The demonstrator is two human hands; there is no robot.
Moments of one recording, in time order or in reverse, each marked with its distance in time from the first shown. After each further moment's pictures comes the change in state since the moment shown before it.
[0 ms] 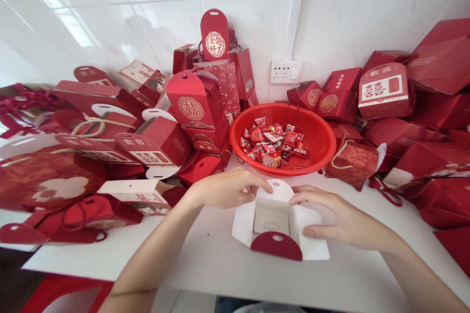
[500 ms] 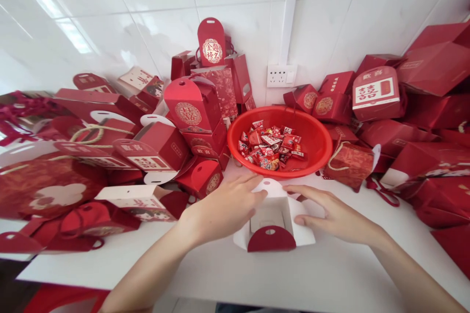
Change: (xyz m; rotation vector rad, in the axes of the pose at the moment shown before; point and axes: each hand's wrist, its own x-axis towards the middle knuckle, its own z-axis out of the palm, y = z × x) left_hand -0.017 0.022 0.023 0.427 0.091 -0.049; right_hand 0.004 0.019 0.003 -0.057 0.078 0.027
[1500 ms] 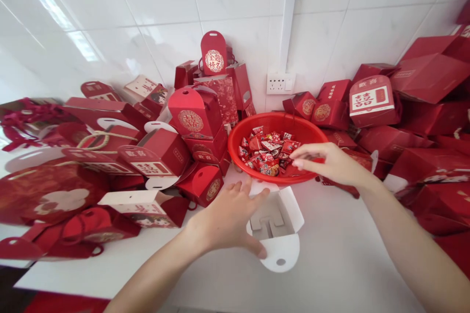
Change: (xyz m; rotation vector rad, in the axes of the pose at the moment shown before) left_hand 0.005 0.014 -0.002 -0.050 -0.192 -0.238; right_hand 0.058 -0.034 -0.068 -0.033 0.263 -0.154
